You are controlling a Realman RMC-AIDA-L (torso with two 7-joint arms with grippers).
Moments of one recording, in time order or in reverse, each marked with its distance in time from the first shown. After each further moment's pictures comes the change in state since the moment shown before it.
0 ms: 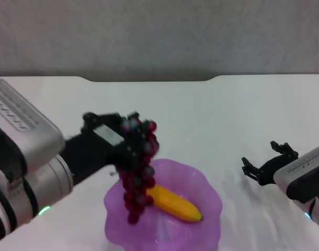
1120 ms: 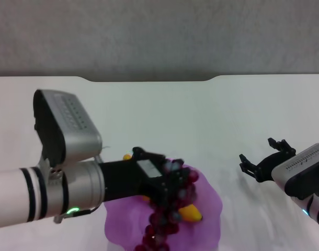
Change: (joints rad) left arm -0.255 -0.147 -0.286 -0.381 -0.352 -0.559 0.364; right arm 0.013 0.000 -0.002 0.000 -0.001 0.000 0.009
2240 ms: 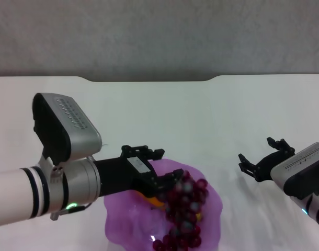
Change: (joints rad) left arm -0.031 0.004 0.017 -0.085 0.028 0.109 -0.011; right arm 0.004 0.000 -0.002 0.000 -0.003 0.000 0.000
